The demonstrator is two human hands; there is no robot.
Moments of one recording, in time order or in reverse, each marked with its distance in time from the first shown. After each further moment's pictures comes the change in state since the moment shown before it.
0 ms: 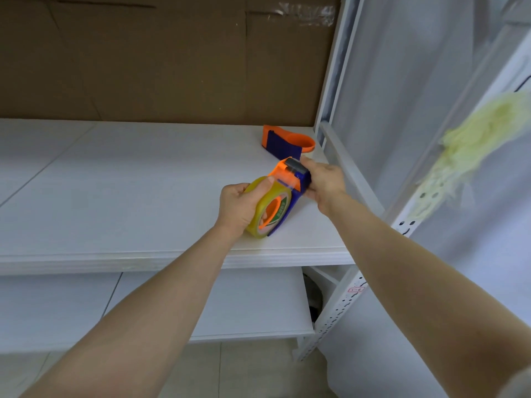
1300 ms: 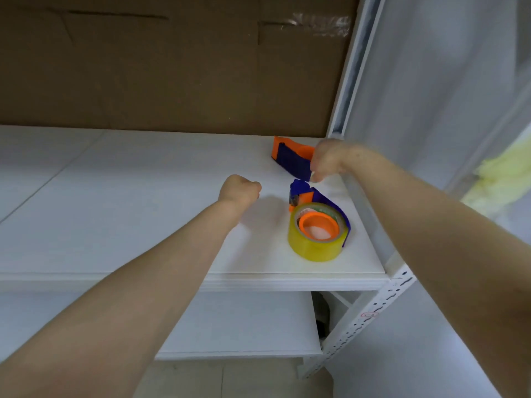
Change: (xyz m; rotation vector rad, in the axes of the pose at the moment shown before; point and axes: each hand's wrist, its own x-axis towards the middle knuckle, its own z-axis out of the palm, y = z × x) left_hand 0.073 0.017 -0.013 0.368 0.021 -0.231; right_hand 0.043 -0.085 0.015 -1.660 -0.307 -0.256
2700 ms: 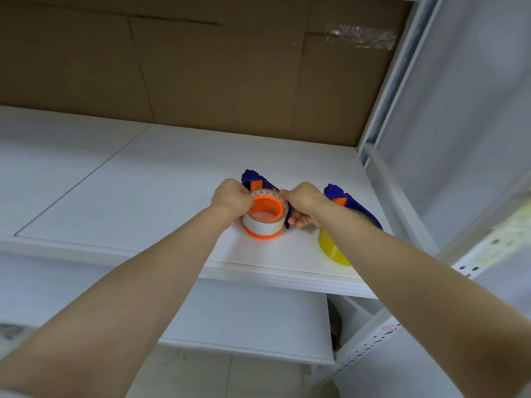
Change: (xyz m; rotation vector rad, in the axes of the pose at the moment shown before) left_hand -0.004 -0.041 -0.066 0.171 0.106 0.033; right_hand -0.015 -0.098 0.076 0.888 -0.110 0.054
